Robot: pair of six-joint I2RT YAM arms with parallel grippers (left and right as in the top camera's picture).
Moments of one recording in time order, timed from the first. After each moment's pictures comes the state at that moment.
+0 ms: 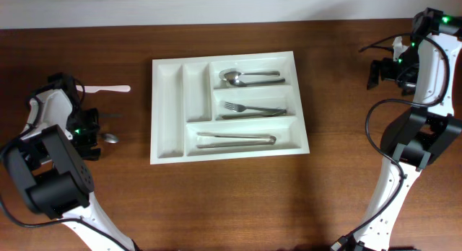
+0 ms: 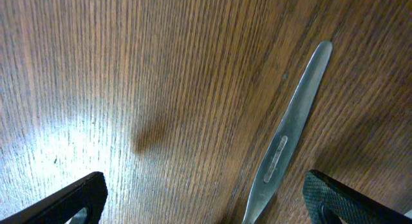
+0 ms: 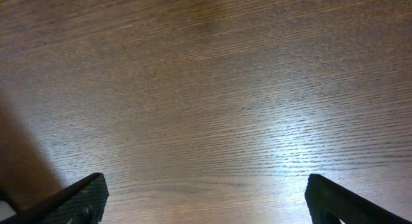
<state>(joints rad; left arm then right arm) 0.39 2.12 1.54 -1.04 -0.10 -1.38 -0.36 2.56 2.61 -1.63 -0.04 -0.14</state>
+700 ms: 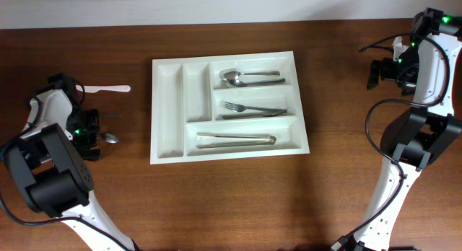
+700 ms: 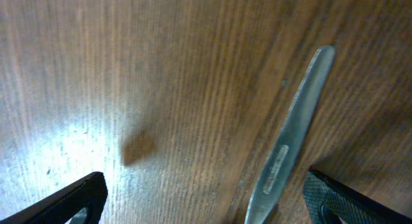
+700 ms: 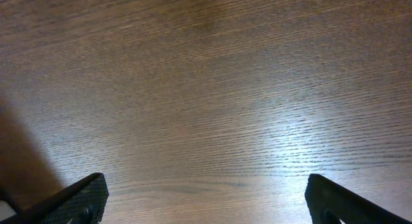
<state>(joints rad) 0.39 2.14 1.54 -1.03 -0.10 -1.36 -0.36 2.56 2.61 -1.63 -0.04 -0.14</state>
